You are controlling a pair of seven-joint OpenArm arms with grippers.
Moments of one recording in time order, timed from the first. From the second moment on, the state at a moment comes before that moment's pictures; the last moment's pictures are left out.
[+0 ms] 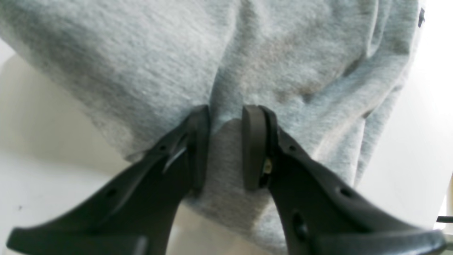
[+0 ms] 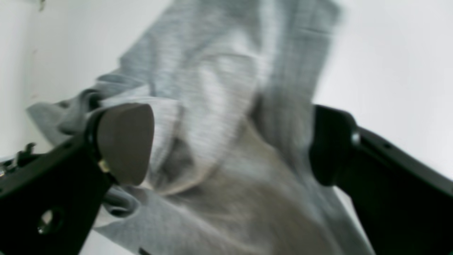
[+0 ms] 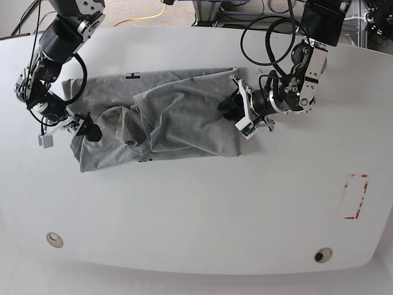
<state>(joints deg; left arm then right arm) -1.1 -15.6 15.7 80.5 -21.9 -39.4 34.5 9.8 16.2 44.2 59.6 45.6 41.0 -69.3</state>
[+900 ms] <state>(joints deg) -1.3 -15.7 15.7 82.3 -21.2 -39.2 37.5 9.4 14.4 43.8 59.3 41.9 40.6 -70.4</state>
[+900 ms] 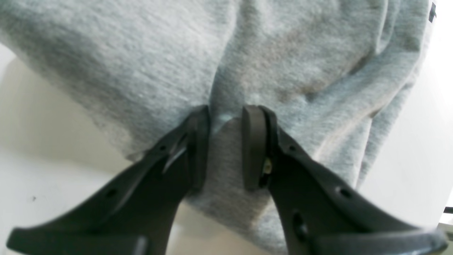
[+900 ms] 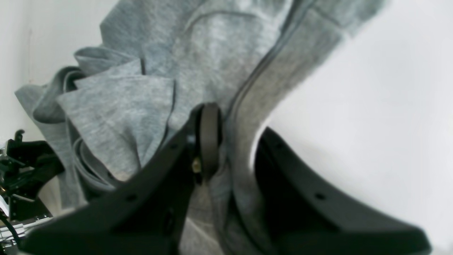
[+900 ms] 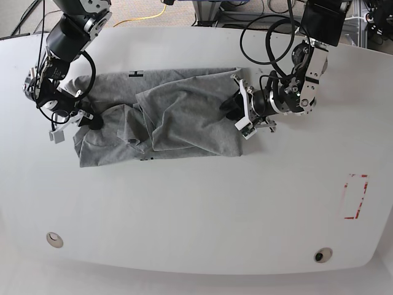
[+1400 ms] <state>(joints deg) -2.0 -15.7 15.8 82.2 -21.0 -39.2 37.9 5.1 11.6 43.7 81.6 38.2 40.4 -75.8</state>
